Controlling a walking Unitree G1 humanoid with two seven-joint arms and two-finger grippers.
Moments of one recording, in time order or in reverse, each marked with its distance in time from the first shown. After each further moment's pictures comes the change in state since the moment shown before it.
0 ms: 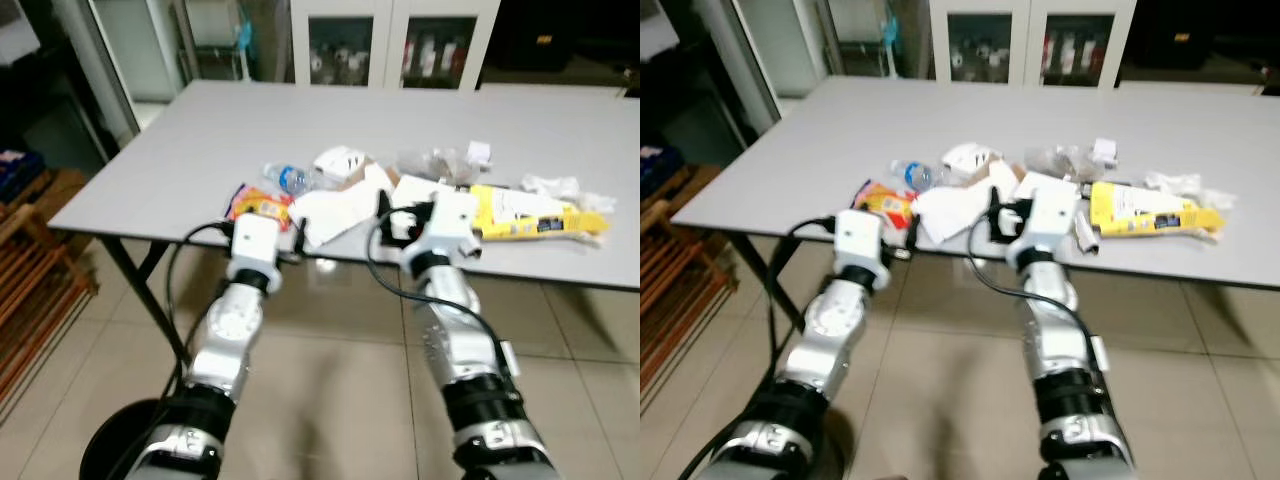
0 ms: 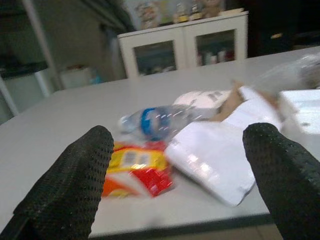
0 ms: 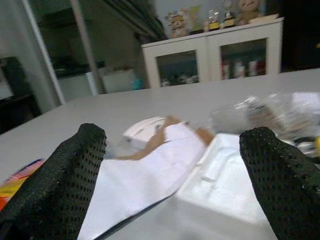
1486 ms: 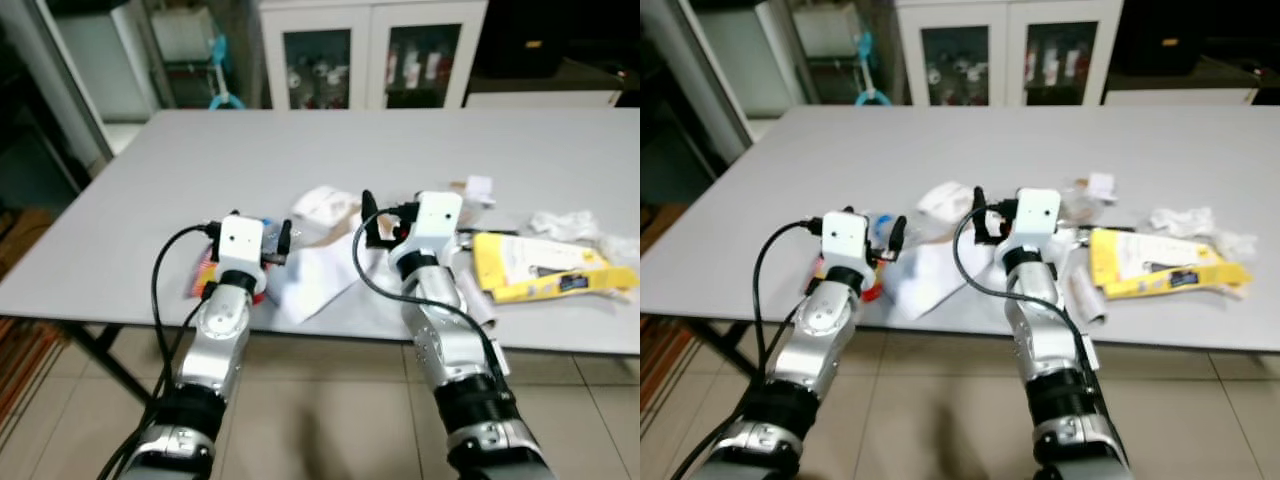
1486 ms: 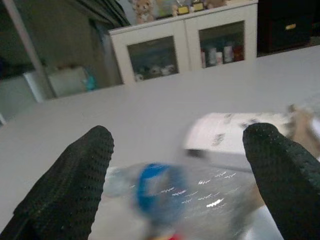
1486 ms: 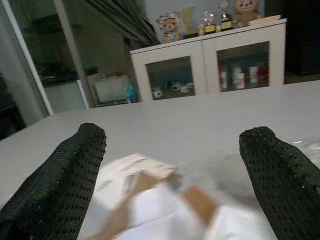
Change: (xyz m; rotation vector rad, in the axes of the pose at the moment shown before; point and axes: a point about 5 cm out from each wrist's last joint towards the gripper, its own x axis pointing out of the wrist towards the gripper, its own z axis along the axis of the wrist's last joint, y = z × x) left arm -0.001 -0.001 -0.005 -0.008 0.036 0.008; right arm -0.002 0.000 -0.002 -0.009 0.009 0.008
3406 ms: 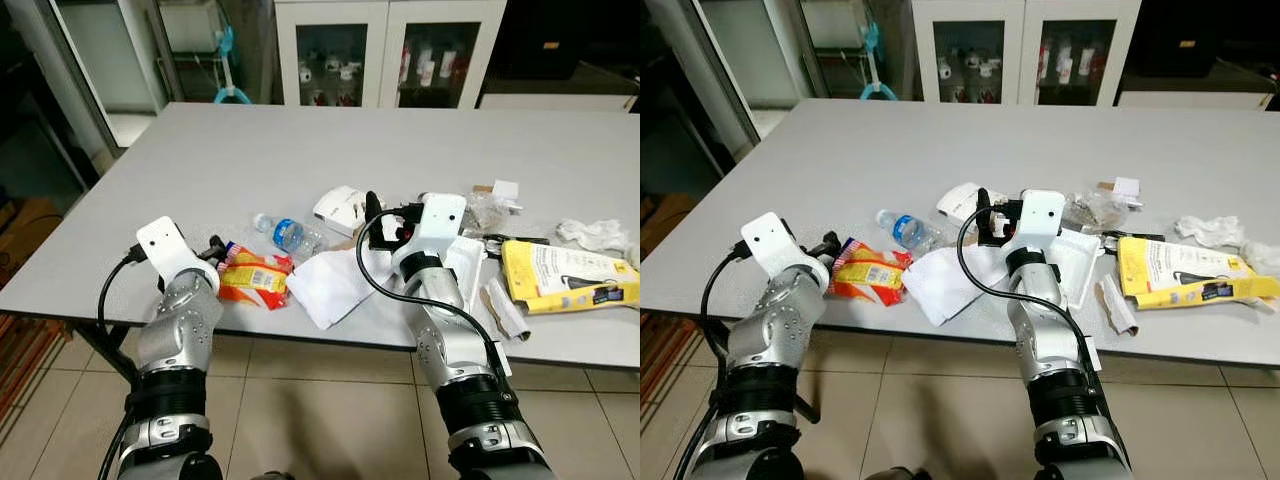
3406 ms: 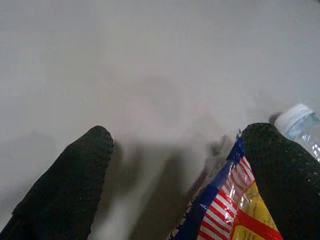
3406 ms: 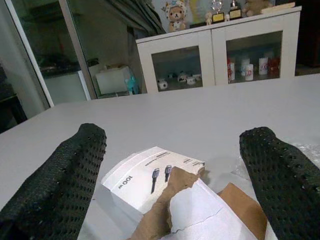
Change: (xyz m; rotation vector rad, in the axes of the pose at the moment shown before) left arm -0.009 0.067 -0.007 -0.520 0.444 0.542; right arm 0.001 0.006 0.000 0.011 0.007 0.012
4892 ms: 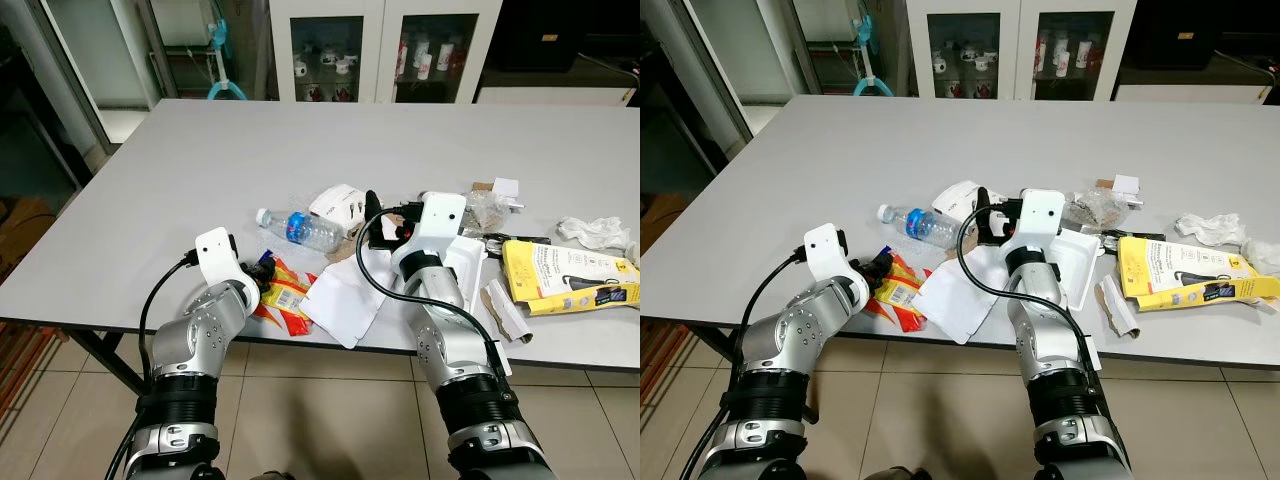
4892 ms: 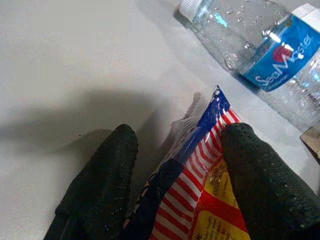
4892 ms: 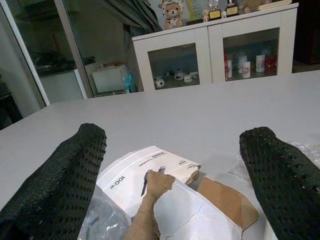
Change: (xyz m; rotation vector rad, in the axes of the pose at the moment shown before) left arm -0.014 -0.031 -0.030 0.071 0.235 -0.318; right arm 0.000 0.002 0.001 0.004 -0.002 0.002
